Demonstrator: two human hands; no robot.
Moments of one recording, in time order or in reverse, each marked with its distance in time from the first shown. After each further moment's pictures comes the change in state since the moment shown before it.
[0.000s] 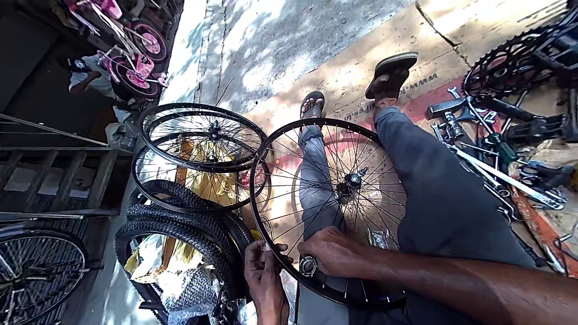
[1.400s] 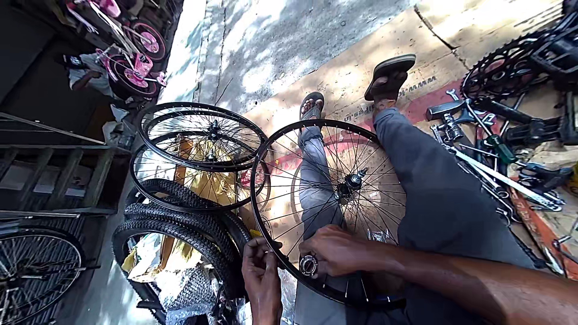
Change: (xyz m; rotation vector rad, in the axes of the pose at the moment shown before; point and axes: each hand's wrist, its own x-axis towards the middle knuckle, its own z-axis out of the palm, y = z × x) left_hand 0.008 0.004 -0.011 0.220 -0.101 0.111; right_hand 0.002 0.004 -0.013 0.108 -0.147 -0.005
